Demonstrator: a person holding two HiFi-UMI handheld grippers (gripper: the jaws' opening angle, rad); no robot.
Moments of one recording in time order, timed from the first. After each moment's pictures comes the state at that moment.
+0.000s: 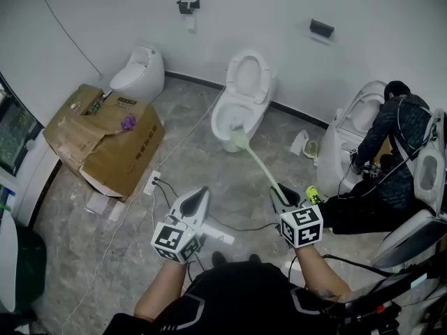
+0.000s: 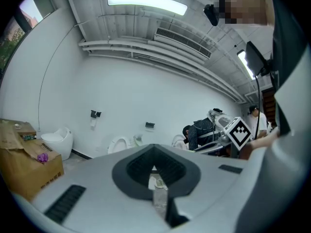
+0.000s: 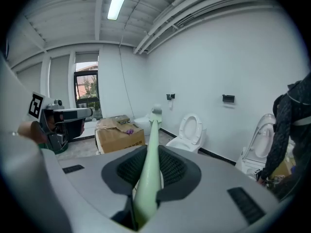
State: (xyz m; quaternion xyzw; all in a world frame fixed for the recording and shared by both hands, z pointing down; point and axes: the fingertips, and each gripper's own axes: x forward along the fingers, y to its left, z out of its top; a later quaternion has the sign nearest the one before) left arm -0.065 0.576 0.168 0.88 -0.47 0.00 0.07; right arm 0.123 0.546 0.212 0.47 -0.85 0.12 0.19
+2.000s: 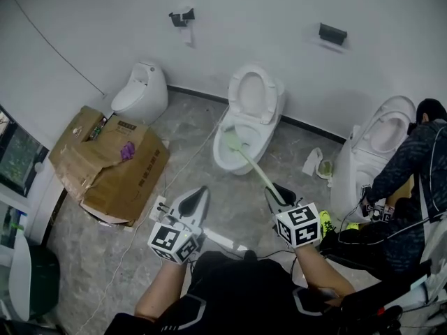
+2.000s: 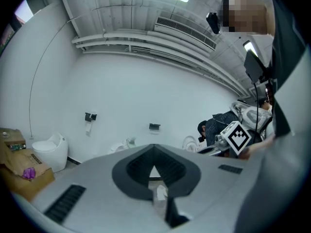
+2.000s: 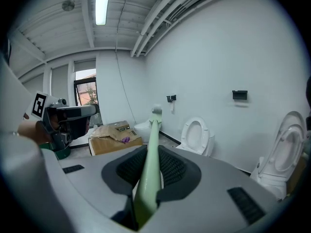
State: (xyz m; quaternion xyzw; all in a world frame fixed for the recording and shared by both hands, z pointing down) left arm -0.014 0.349 0.150 0.87 -0.48 0.01 0.06; right arm 0.152 0.316 0.216 0.43 -0.88 0.13 0.16
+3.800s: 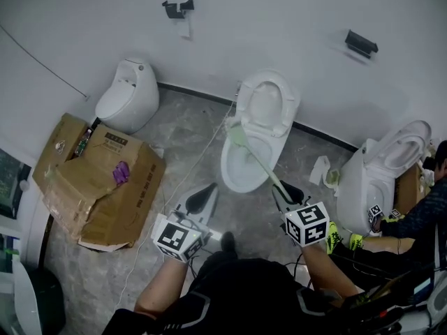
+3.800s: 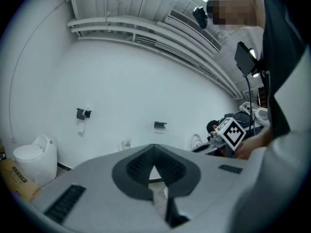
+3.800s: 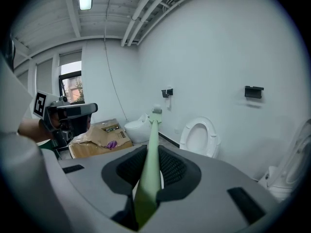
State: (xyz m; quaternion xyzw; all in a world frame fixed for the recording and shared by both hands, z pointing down) left arm -0.123 0.117 0.171 0.91 -0.42 0.02 0.06; right arm 0.041 0.098 0.236 0.46 -0.85 0.15 0.19
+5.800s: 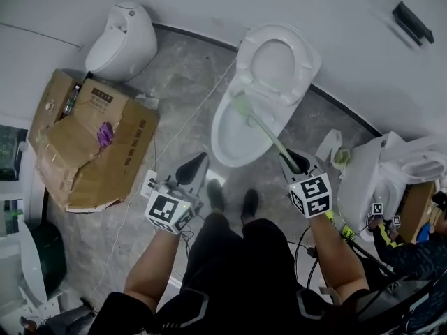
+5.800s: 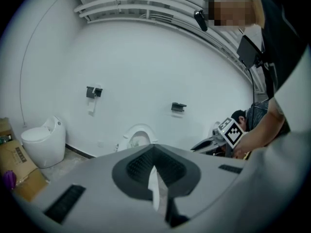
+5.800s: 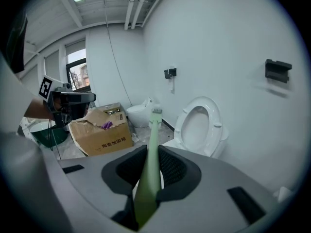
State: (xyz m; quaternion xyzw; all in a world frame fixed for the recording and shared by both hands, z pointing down) left arm -0.066 -0.029 0.297 0.86 -0.48 0.08 0.13; right arm 0.133 -0.067 0.375 0.37 -0.88 0.15 0.27
